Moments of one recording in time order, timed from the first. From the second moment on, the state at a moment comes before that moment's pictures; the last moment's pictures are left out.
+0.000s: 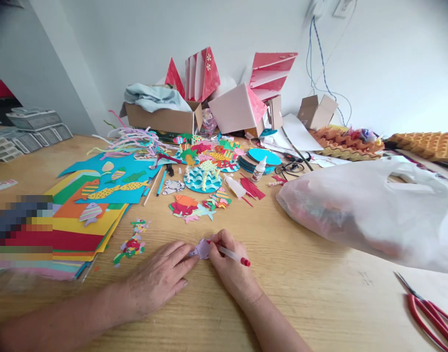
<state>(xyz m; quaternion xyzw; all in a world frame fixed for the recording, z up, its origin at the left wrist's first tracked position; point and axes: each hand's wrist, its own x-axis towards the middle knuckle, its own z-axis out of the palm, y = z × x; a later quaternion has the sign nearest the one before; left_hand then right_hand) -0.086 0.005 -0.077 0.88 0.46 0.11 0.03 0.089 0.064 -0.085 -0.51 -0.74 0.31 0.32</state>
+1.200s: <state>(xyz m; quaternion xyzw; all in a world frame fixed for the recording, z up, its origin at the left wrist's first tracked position) -0.086 0.005 -0.079 0.88 0.45 0.13 0.01 0.088 0.064 -0.077 -0.53 -0.74 0.27 0.32</state>
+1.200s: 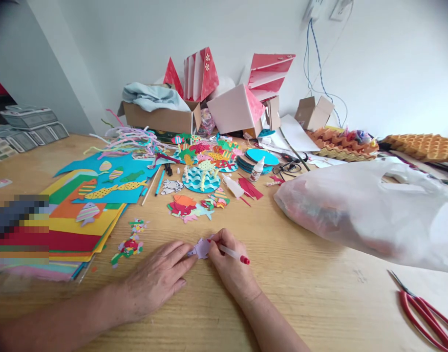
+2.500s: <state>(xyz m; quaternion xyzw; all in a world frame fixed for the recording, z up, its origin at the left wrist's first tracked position) -0.085 0.007 -0.070 0.88 0.46 0.11 0.05 0.089 0.060 -0.075 -0.49 -0.74 0.34 0.32</state>
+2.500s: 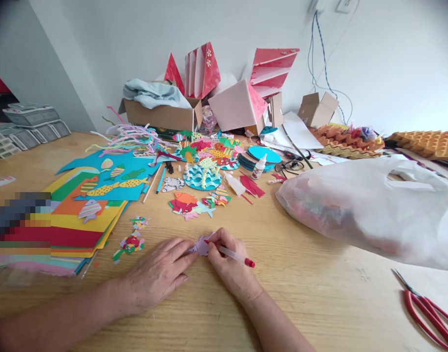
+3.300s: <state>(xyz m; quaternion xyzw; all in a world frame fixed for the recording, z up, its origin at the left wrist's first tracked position) -0.085 0.005 -0.073 0.88 0.47 0.12 0.04 0.081 0.058 -0.073 -0.46 -0.78 0.34 0.26</state>
